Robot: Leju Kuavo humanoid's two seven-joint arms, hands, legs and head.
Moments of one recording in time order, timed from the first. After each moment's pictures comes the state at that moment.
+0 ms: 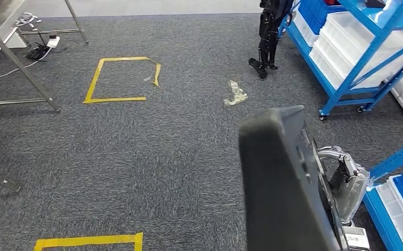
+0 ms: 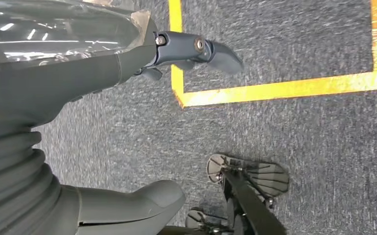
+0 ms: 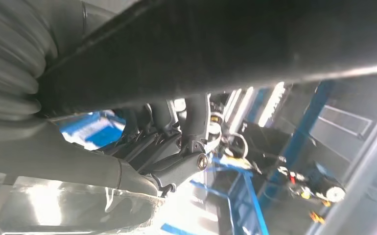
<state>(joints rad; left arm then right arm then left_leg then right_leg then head) -0.01 -0.02 -0.40 -0.15 0.60 0.25 -0.29 0.07 -0.13 0.25 -1.99 0.29 -0.57 -0.50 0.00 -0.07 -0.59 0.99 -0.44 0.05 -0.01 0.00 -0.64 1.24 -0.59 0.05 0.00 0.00</state>
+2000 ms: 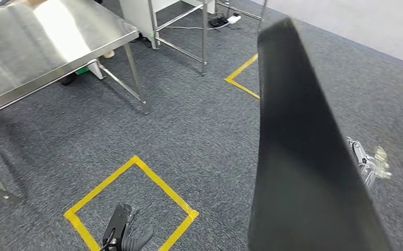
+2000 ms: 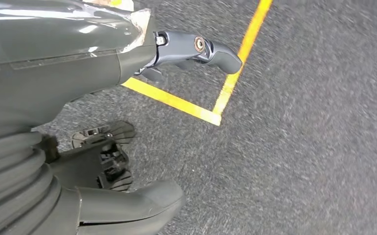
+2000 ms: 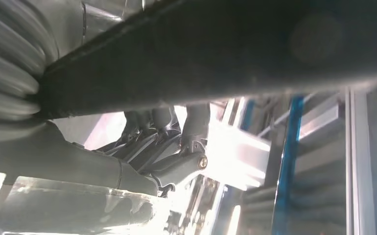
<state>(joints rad) 0.05 0.23 -0.74 -1.41 0.39 0.59 0.15 0.03 -0.11 0.23 -2.02 0.36 -0.58 -0.36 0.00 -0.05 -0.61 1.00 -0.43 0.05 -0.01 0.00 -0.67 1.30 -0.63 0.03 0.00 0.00</state>
